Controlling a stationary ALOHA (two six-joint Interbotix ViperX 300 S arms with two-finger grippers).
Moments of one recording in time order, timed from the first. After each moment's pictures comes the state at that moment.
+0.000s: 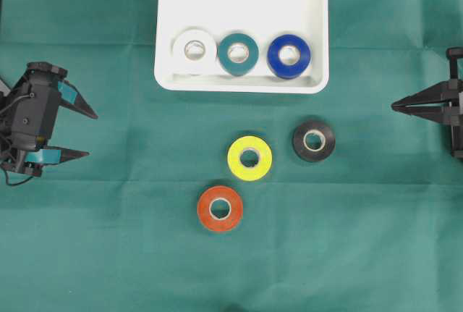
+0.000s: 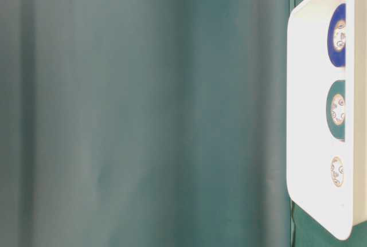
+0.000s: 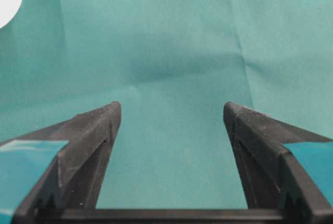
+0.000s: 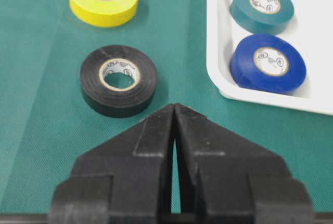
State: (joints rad) left arm -0.11 -0.71 1.14 -0.03 0.38 0.12; right arm -0.03 -1.16 1.46 -0.05 0.08 0.03
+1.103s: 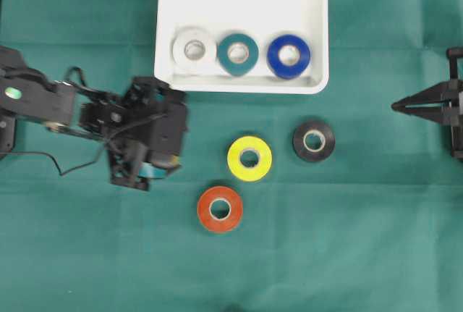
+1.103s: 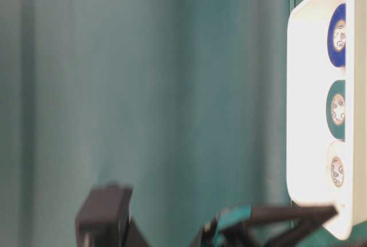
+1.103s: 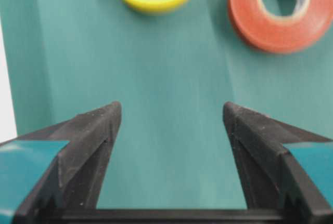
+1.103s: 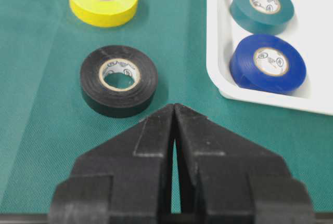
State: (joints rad) left arm -0.11 -0.10 0.67 -0.03 0.31 0.12; right arm -0.03 -1.16 1.46 -0.05 0.08 0.03
